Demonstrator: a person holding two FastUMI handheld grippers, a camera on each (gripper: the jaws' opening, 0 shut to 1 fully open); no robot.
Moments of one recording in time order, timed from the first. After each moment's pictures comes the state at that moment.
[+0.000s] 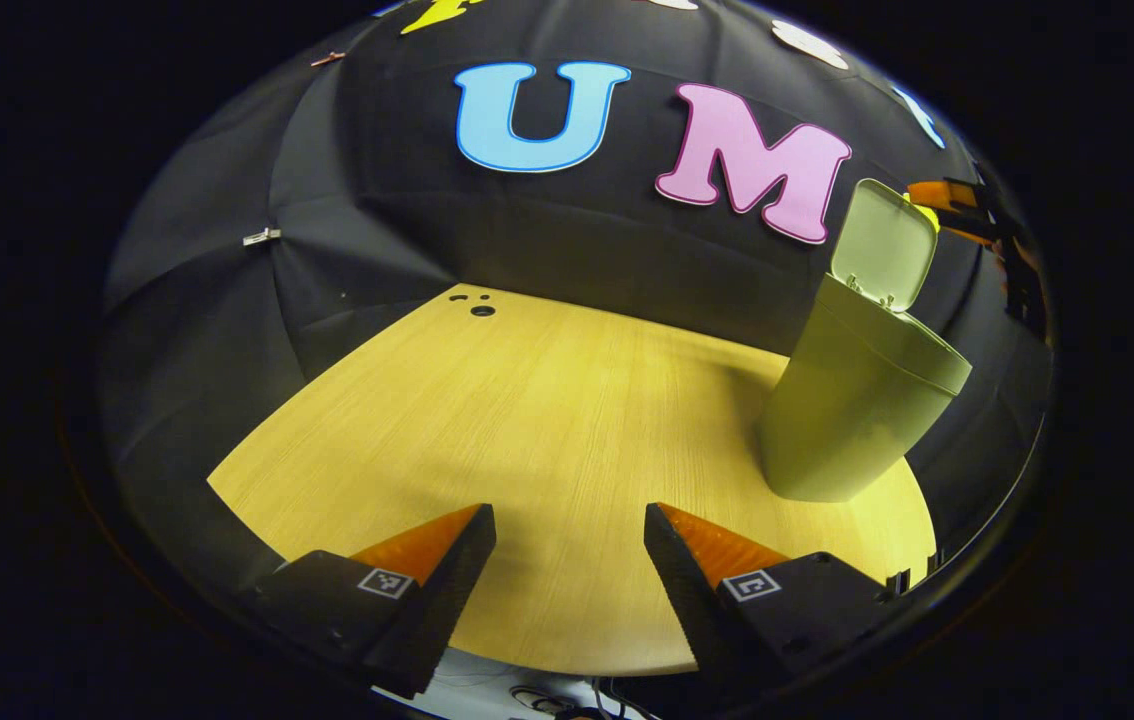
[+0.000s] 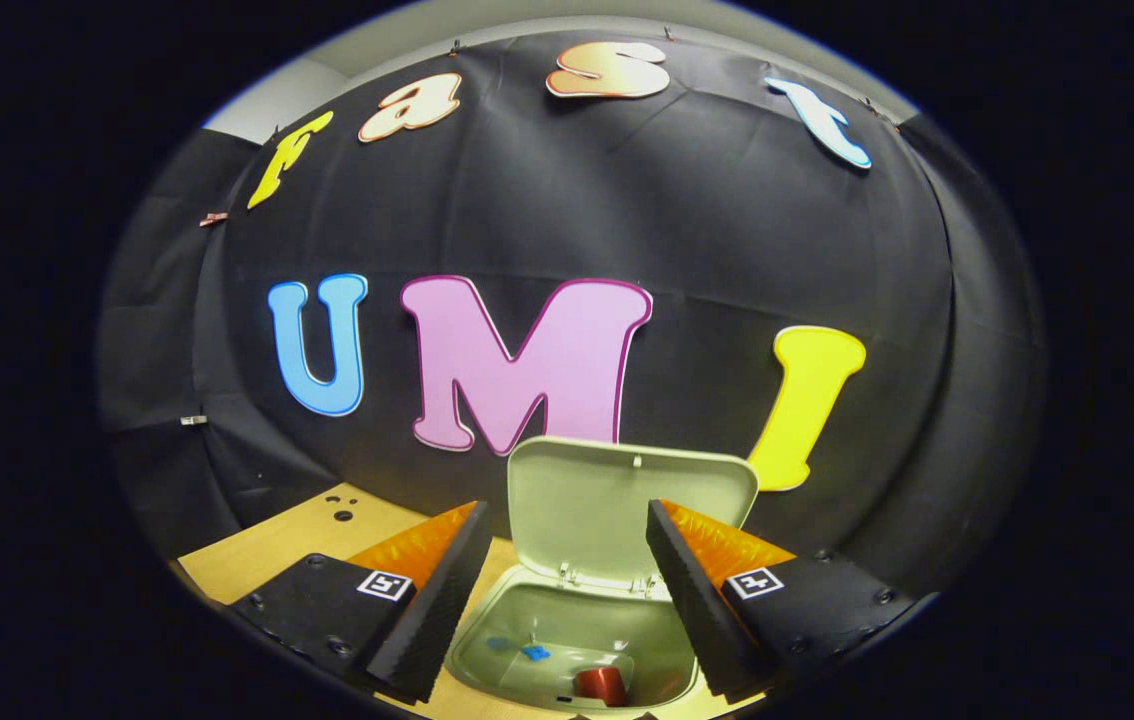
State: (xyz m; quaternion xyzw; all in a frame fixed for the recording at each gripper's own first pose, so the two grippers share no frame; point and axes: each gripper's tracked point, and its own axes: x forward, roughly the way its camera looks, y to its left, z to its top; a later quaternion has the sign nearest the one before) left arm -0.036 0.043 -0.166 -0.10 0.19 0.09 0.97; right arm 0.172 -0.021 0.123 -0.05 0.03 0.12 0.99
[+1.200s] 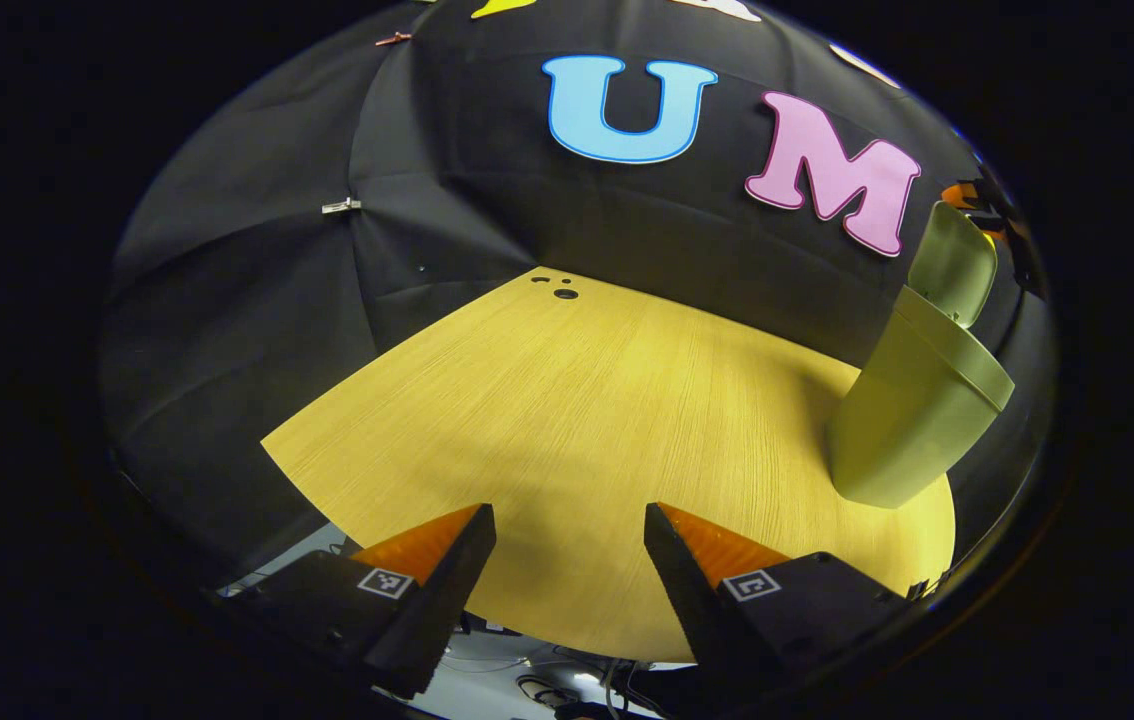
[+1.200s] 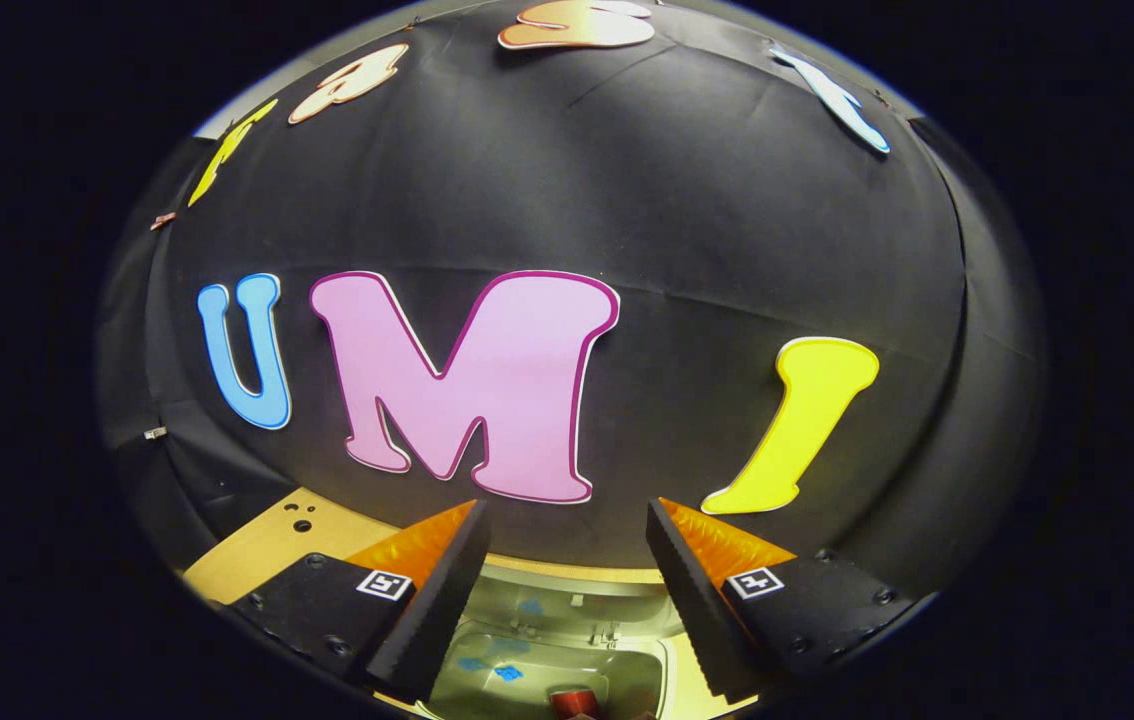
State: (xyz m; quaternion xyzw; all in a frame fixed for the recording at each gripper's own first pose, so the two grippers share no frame) left arm -0.066 0.101 -0.190 -0.13 0.20 0.17 0.96; right arm 0.261 -0.040 0.134 -0.06 0.08 0.07 0.99
